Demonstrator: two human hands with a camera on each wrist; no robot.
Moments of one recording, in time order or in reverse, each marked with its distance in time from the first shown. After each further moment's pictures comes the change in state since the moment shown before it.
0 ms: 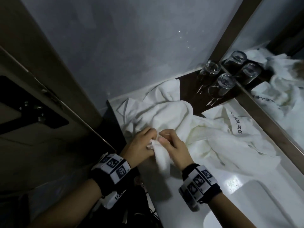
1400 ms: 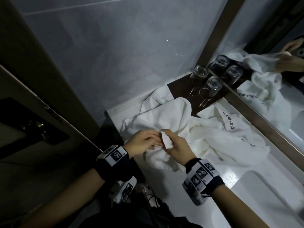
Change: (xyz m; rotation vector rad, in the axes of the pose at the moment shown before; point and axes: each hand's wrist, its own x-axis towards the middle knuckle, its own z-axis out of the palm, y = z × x) left_hand 0.025 -0.007 -0.025 -0.611 -0.323 -0.288; right_hand 0.004 -0.018 0.004 -0.393 0.062 -0.170
